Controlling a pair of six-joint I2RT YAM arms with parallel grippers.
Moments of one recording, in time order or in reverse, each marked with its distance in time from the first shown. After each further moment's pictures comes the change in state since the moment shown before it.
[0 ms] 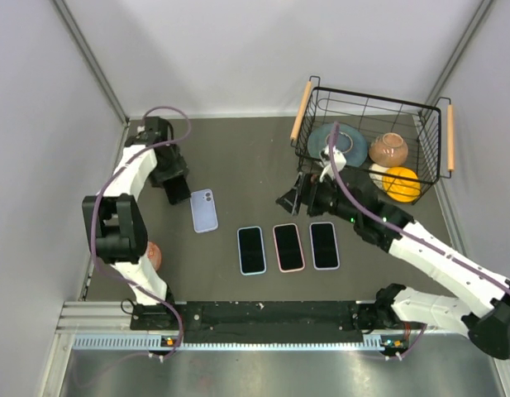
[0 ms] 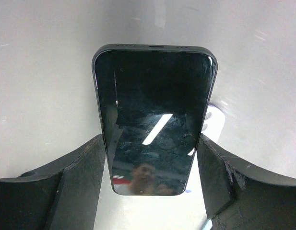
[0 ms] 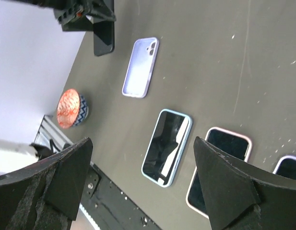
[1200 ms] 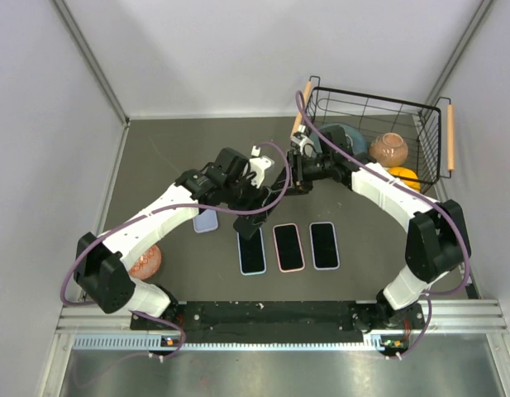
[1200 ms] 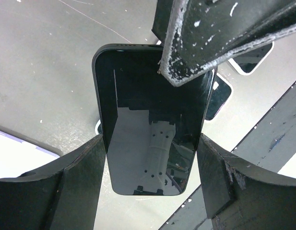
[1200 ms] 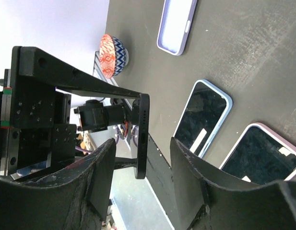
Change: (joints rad) left arm -0.715 -0.367 -0.224 0.123 0.360 0.395; right arm -0.320 0.610 0.370 -0.122 -0.778 -0.031
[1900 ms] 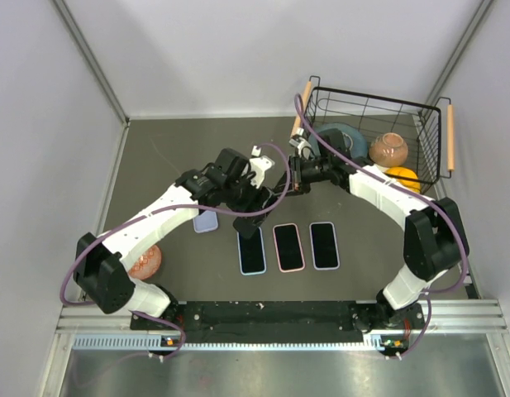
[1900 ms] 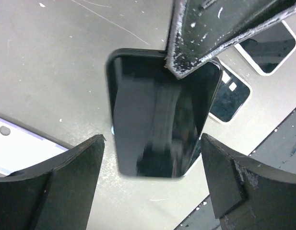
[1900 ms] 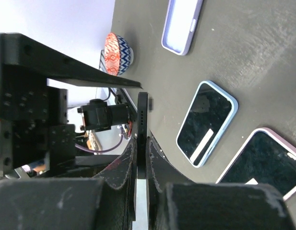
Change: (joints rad) left arm -0.002 -0.001 -0.001 -0.005 -0.047 0.057; right arm 0.006 0.016 -0.026 0.070 -0.045 0.026
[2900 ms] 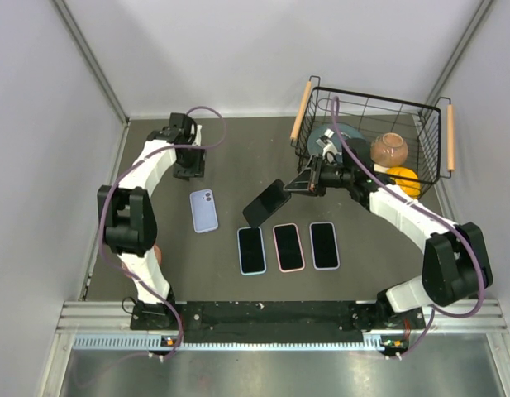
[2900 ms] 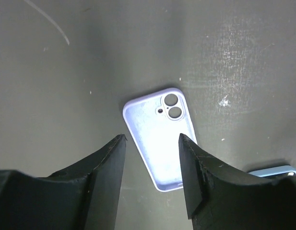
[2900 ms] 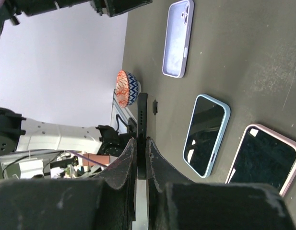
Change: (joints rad) left arm 0.548 0.391 0.277 -0.113 -0.203 -0.118; right arm -0.098 -0.196 -0.259 0.262 0.085 0.228
